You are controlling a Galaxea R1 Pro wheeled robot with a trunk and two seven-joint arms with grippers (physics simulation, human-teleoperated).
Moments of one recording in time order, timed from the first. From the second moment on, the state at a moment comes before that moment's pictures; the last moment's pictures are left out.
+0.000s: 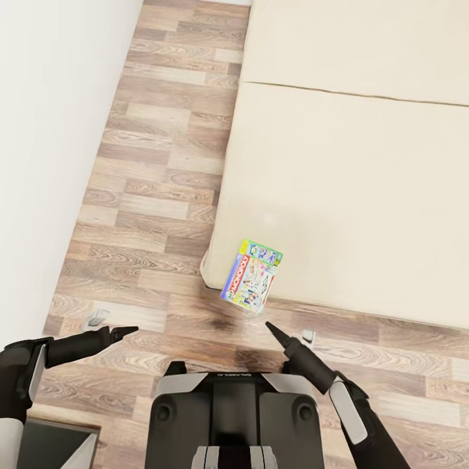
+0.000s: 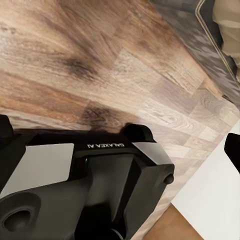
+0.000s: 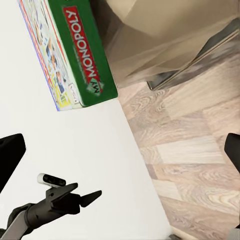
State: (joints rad) left arm -0.58 0.27 0.47 -1.00 -0.12 0.90 -1.12; right arm -0.39 0.04 -0.13 -0.95 -0.69 0.40 0.90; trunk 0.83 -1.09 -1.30
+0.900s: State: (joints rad) left arm -0.58 0.27 0.47 -1.00 -0.12 0.90 -1.12; right arm -0.39 0.05 -0.09 -0.94 -0.70 0.40 0.88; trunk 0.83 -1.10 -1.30
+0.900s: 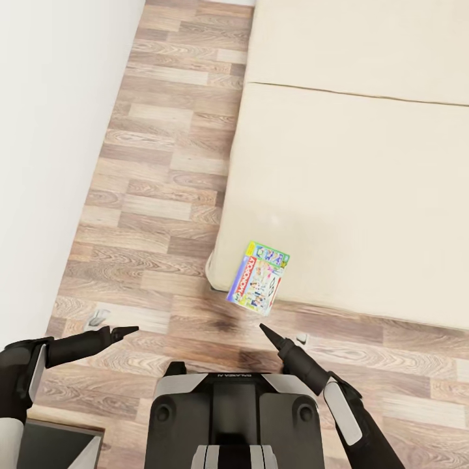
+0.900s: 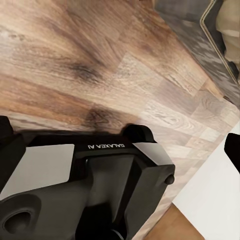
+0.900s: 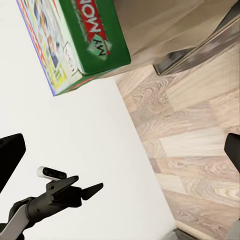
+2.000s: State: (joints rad) left arm -0.58 0.27 0.47 -1.00 -0.11 0.90 -1.12; right arm -0.39 0.05 -0.09 -0.97 -0.70 0.39 0.88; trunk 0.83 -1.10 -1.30
